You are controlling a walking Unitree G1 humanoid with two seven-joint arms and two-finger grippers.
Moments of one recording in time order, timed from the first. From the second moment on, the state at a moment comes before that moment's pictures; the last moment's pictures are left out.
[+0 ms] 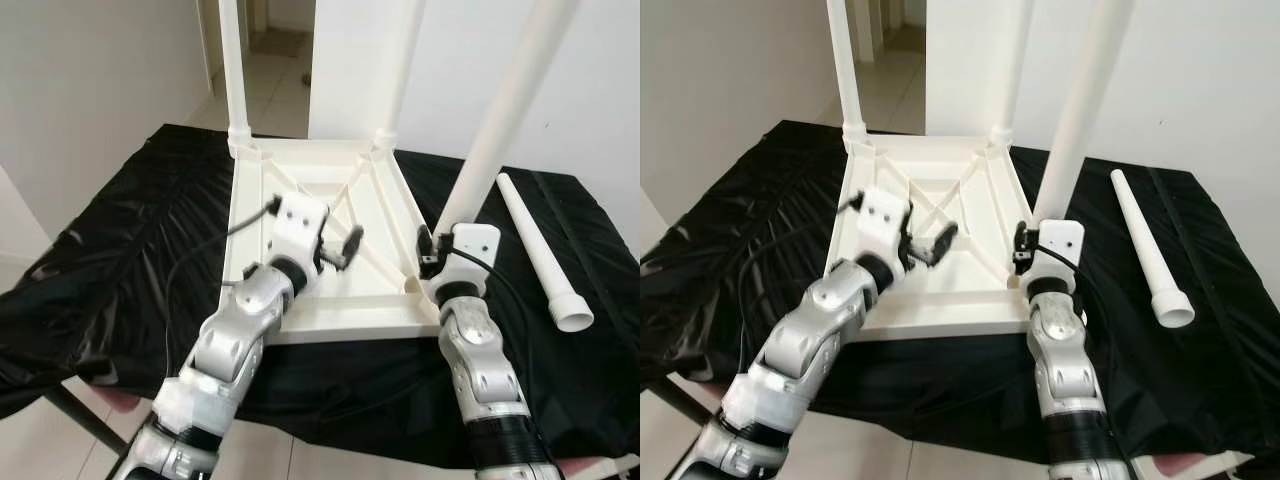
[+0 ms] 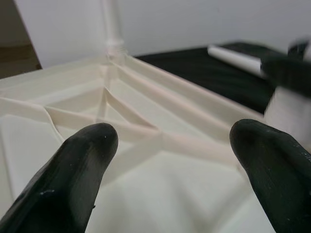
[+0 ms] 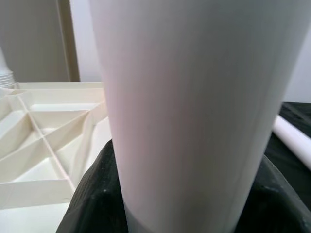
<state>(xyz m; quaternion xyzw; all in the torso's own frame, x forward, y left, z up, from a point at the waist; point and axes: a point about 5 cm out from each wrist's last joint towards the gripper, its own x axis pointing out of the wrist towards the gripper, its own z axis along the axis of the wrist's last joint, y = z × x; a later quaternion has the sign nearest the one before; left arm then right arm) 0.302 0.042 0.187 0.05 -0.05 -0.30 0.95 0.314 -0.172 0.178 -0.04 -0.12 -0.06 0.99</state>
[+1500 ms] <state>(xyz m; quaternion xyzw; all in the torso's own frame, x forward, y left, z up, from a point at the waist) 0.263 0.023 0.193 0.11 -0.10 -0.50 0.86 0.278 -0.194 0.149 -0.03 -0.07 -0.07 0.99</state>
